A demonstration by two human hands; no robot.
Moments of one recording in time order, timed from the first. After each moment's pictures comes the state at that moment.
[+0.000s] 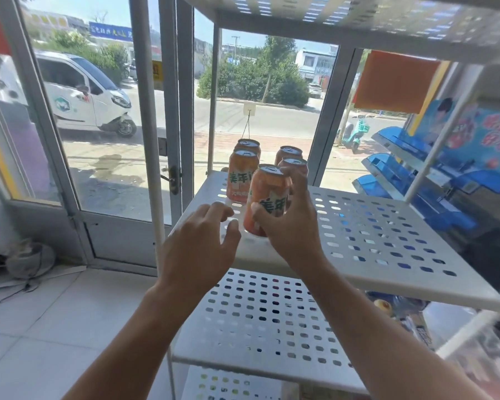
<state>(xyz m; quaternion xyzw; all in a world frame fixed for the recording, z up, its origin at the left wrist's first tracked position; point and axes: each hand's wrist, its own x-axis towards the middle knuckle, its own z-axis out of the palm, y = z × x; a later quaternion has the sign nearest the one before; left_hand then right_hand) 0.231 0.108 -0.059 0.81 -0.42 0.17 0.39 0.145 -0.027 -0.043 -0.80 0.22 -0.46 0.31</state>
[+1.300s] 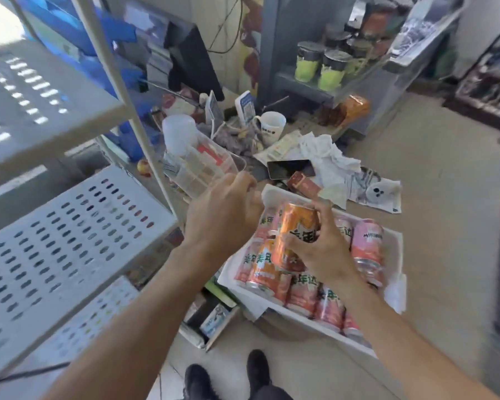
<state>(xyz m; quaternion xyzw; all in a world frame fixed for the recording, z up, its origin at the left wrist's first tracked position) -0.193 -0.026 -0.149 0.54 -0.80 -0.12 0.25 -0.371 0.044 -0.205 -0.49 0.69 -0.39 0.36</state>
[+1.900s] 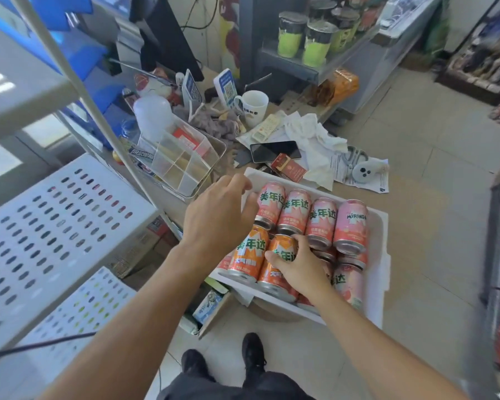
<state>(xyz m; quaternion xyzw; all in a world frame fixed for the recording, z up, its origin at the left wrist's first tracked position) -0.228 -0.016 -0.179 0.54 -0.81 -0.14 0.19 -0.383 0.070 -0.290 -0.39 0.80 -0.22 0.40</state>
